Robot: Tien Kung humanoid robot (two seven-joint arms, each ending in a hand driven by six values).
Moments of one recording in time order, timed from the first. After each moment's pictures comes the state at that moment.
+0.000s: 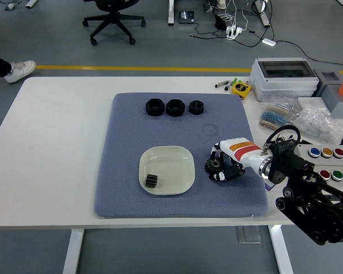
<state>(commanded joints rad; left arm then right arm) 0.05 0.00 -0.85 -0.18 0.76 0.18 0.20 0.65 -0.20 0.70 0.97 -2.03 -0.03 0.05</state>
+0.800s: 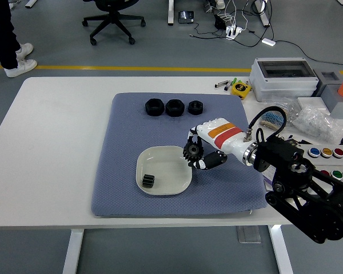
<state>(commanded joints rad) 0.06 0.01 -0.87 -0.18 0.80 0.18 0.21 0.71 -0.20 0.67 1.22 -2.12 0.01 -0.01</state>
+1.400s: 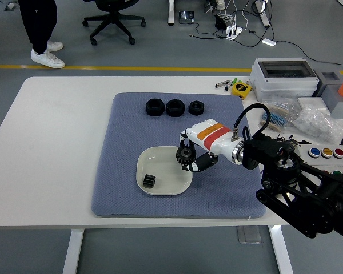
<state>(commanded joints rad) 0.05 0.02 -0.84 -0.18 0.77 0.19 0.20 0.78 -0.17 0.58 1.15 -2.12 0.04 -0.03</state>
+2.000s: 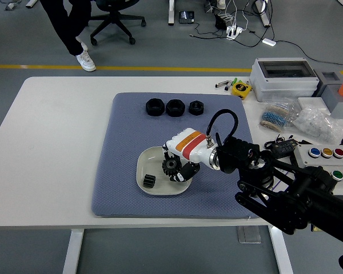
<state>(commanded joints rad) 0.05 0.02 -0.80 -0.18 0.74 0.19 0.19 0.87 -0.07 0.45 1.03 -2.20 0.06 -0.03</state>
